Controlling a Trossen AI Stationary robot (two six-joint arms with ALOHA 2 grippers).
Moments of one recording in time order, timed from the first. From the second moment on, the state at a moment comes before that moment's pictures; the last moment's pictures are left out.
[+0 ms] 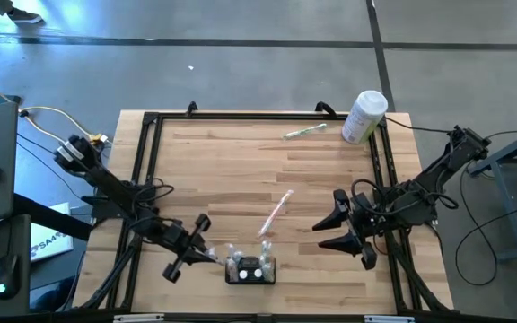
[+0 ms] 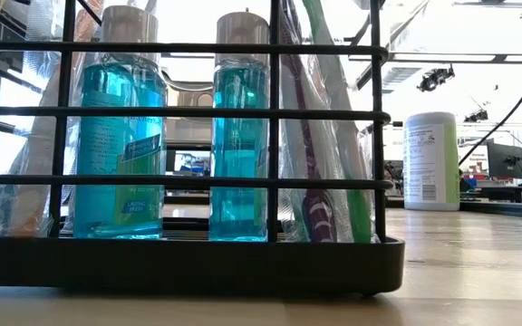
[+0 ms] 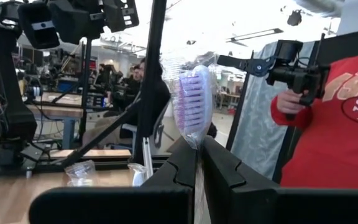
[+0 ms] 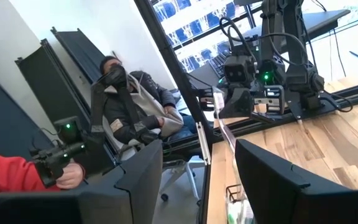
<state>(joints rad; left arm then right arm) -0.72 1.36 0.46 1.25 -0.30 -0.08 0.69 1.10 1.05 0.02 0.43 0.50</state>
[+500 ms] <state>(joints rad) -0.64 1.45 0.46 1.29 -0.25 -0.15 0.69 1.10 1.05 0.02 0.43 0.50</state>
